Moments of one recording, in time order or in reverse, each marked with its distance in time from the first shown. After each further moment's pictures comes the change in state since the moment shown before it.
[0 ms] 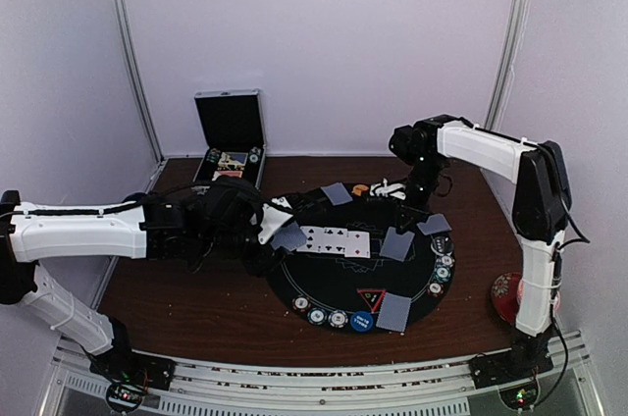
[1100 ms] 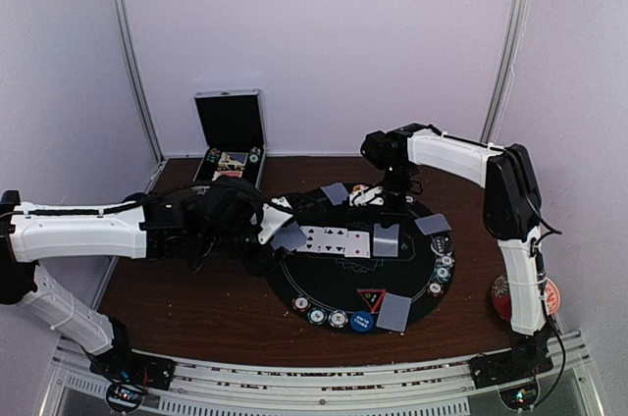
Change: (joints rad) left arm 0.000 0.000 0.000 0.000 0.000 0.000; right arm 0.079 0.184 0.161 0.106 0.245 -0.078
